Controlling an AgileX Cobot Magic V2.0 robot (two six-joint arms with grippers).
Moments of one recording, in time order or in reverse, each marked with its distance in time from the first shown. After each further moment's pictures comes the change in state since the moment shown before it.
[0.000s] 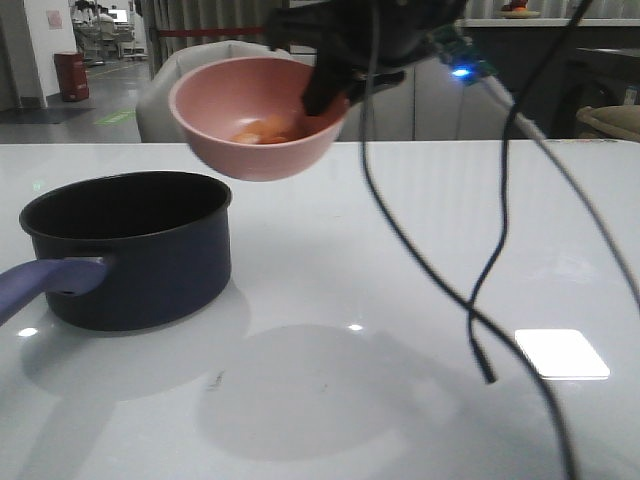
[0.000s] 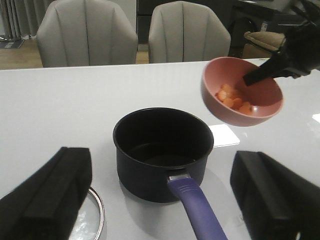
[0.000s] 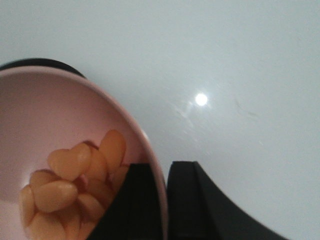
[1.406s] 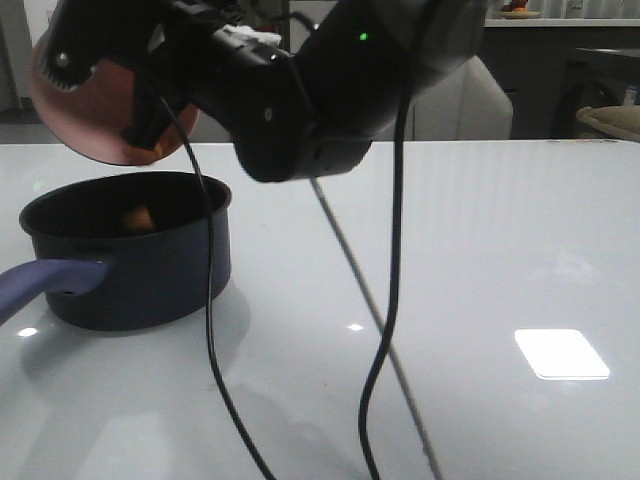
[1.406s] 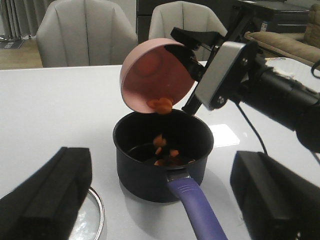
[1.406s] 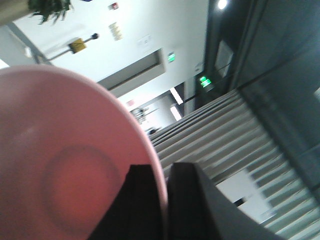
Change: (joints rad) left arm 0.000 0.000 0.000 0.000 0.000 0.000; right arm 0.259 0.371 0.007 -0.078 -1.385 -1.160
